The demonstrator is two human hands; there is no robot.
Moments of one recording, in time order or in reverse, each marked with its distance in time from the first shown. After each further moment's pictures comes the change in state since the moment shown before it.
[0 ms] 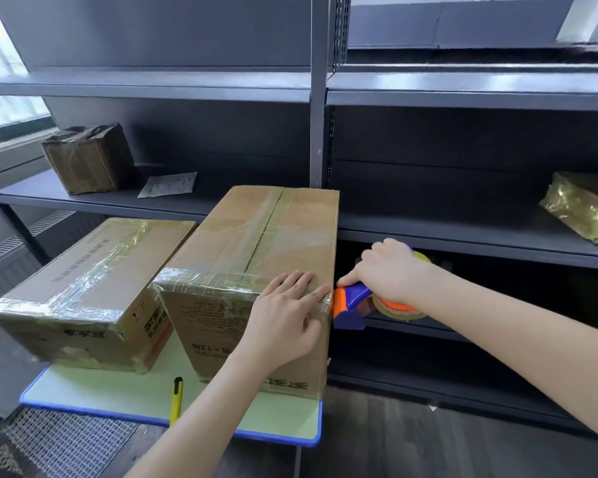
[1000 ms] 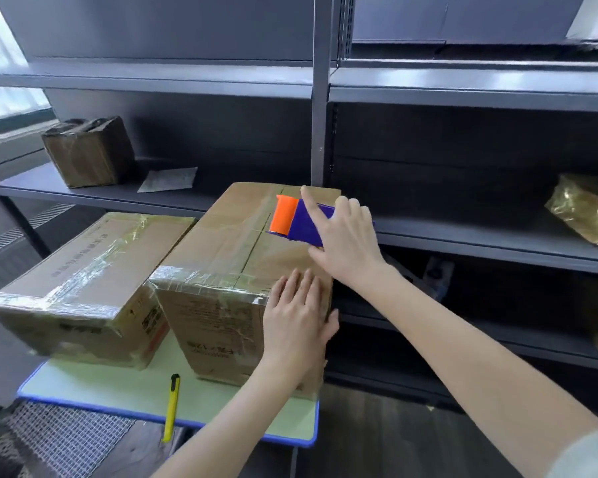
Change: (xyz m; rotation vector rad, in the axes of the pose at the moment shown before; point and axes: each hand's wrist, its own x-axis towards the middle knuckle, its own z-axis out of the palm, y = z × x) left_hand 0.008 0.028 0.023 0.118 0.215 -0.176; right_hand 0.048 -0.021 -0.015 0.414 0.600 0.314
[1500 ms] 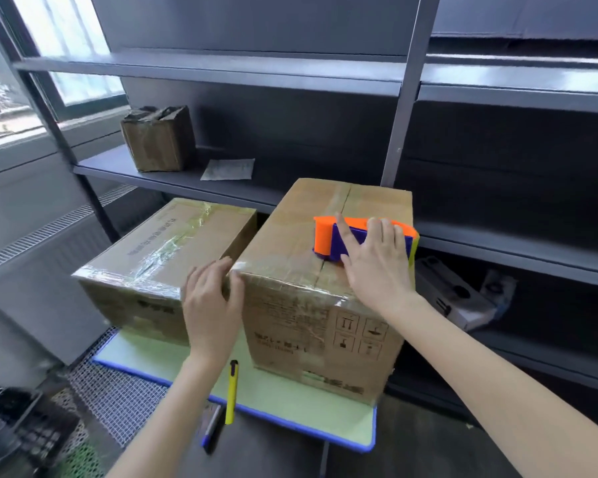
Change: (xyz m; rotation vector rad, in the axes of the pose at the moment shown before) left_hand -0.036 -0.187 -0.054 -0.277 0.262 -0.524; right_hand 0.010 -0.080 0.035 -0.078 -0.031 -0.001
